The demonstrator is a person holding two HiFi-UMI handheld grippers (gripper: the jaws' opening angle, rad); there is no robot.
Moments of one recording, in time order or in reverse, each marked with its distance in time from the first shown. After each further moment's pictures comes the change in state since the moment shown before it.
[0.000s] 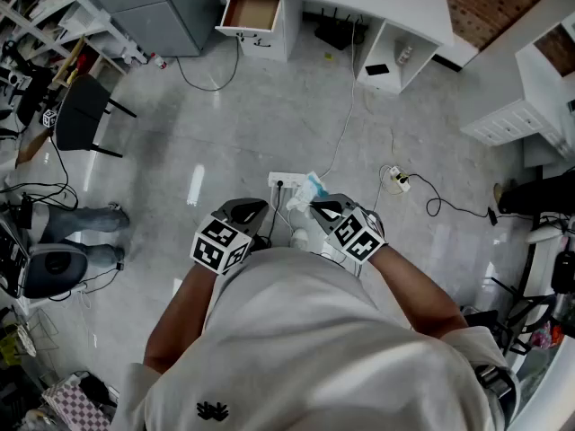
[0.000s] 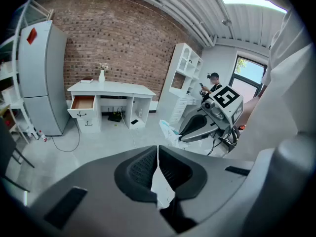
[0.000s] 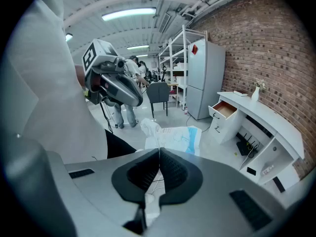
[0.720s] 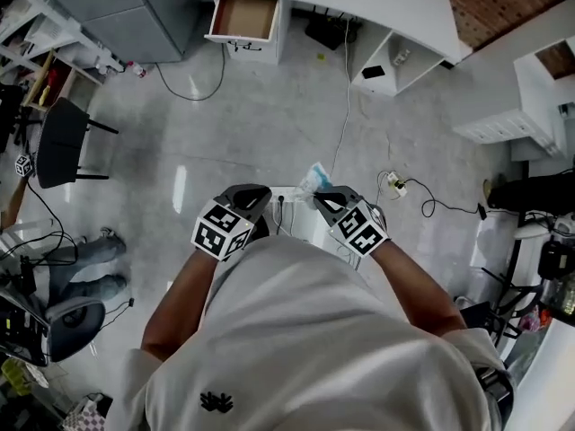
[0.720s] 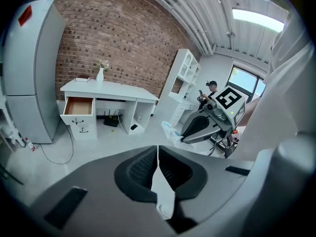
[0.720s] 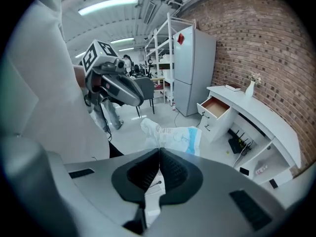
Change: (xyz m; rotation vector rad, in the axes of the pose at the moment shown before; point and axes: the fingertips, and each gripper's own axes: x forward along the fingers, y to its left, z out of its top) left arm 0.013 0.263 0.117 0.011 -0.028 -0.136; right arm 0.135 -0.160 0.176 0.084 0.082 -0.106
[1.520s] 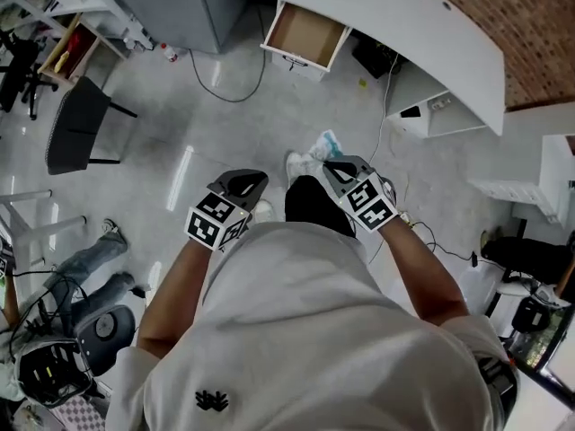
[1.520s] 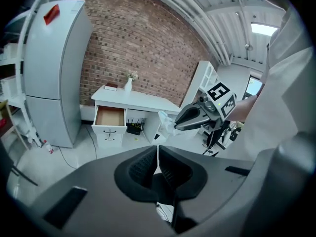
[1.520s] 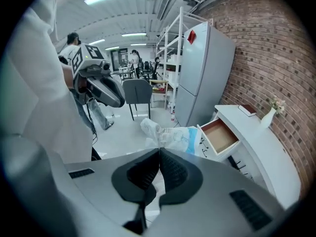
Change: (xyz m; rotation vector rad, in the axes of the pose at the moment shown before) left arm -0.096 0.357 0.094 -0.120 -0.083 0.129; right arm 0.227 -0.167 0.310 -0.170 0.025 0.035
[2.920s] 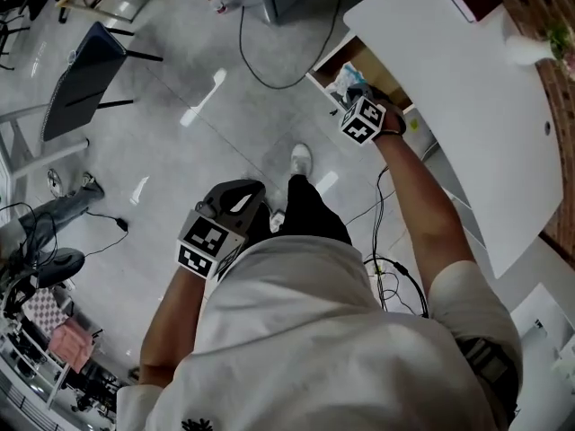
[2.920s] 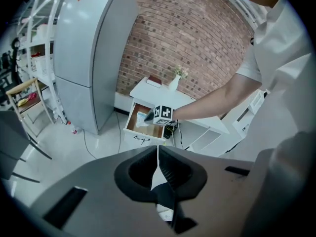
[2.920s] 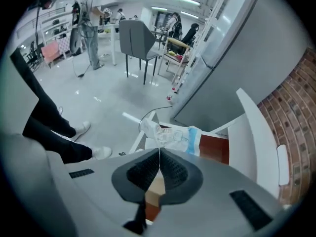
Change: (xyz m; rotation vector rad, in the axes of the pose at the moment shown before) left arm 0.223 0.261 0.156 -0.358 0.097 0.320; right arm 0.455 -0.484 0.010 -0.571 0.252 0.087
